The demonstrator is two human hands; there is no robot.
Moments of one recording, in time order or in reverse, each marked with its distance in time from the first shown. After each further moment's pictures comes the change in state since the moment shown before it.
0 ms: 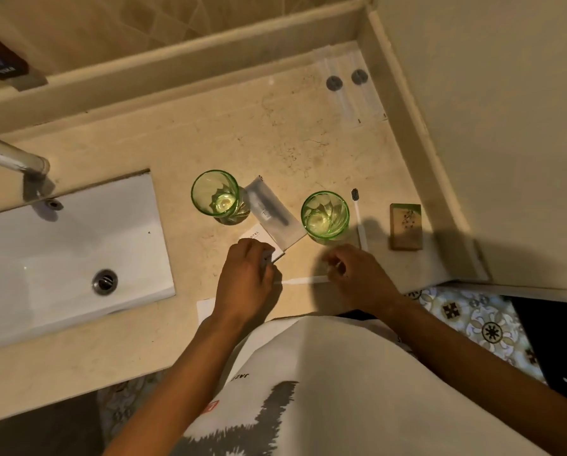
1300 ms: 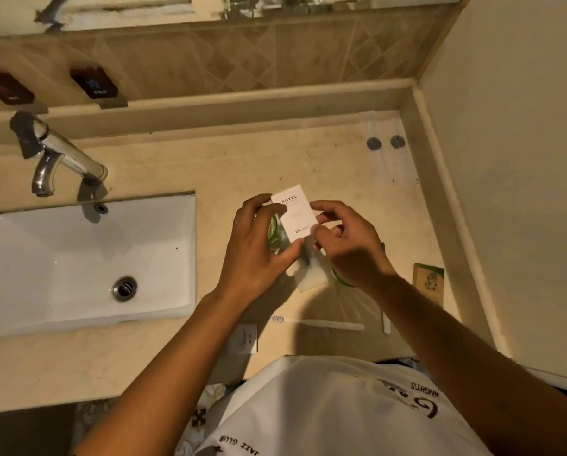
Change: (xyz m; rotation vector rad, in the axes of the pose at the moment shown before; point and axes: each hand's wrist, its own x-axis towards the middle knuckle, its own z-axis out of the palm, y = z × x) left_hand 0.057 0.025 -0.088 -0.168 0.308 0.103; right_hand 0.062 -0.142 -0.053 0.345 0.112 -0.128
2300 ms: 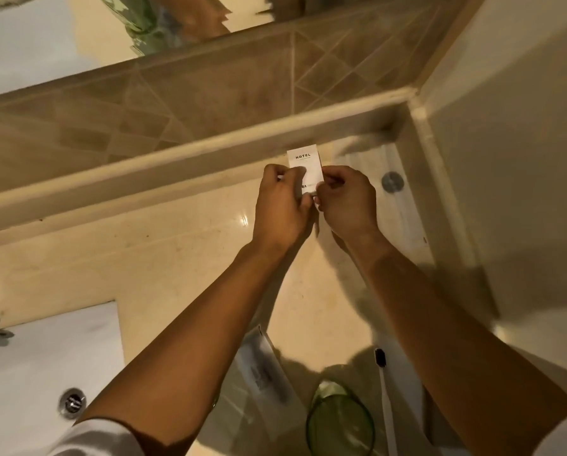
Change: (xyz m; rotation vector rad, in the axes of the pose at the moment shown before) left_hand 0.297 -0.022 0.178 0.068 -0.196 -0.126; right_hand 0.308 0.102 -0.054 0.143 0.344 0.300
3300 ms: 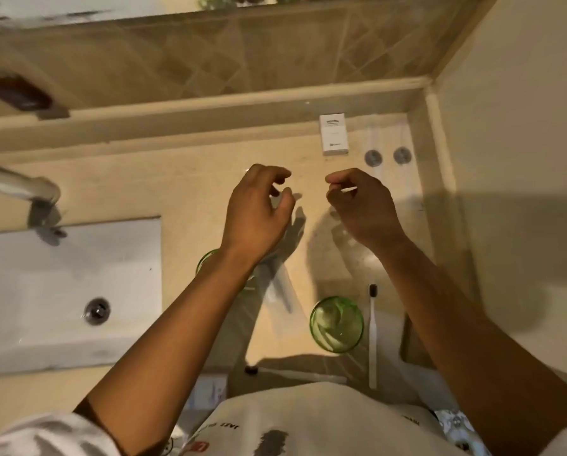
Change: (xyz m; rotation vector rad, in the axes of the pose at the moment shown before) left_hand -0.154 0.005 -0.094 -0.046 0.223 0.061; right_hand -0.141 -0.033 -0.050 -0.209 -0.207 -0.181
